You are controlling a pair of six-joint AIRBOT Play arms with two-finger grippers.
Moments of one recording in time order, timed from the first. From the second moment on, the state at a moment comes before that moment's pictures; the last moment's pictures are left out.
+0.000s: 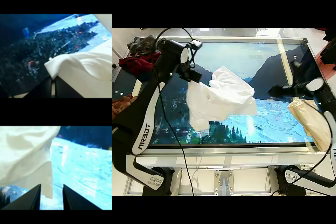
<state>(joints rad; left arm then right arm) -0.39 -1.68 1.91 1.84 -1.46 -1.55 -0.09 -1.28 1.04 -0.98 0.95 1.18</state>
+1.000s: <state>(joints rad) -0.33 -1.86 1.79 1.89 -1.23 -1.37 0.00 -1.48 0.97 -0.71 0.91 0.99</state>
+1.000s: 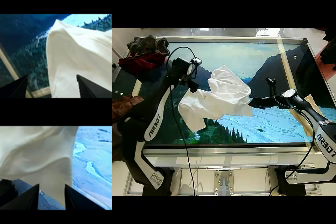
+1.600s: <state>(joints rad) -0.29 -1.93 1.78 1.74 -1.02 -0.94 -0.10 -1.47 1.03 -0.57 1.09 0.93</state>
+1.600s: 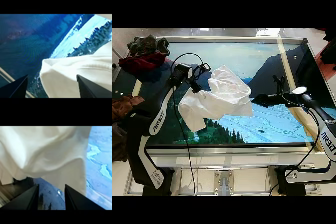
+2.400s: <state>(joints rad) -0.24 -2.00 1.88 1.70 -0.96 -0.94 -0.11 -1.47 1.23 -0.50 1.20 0.92</state>
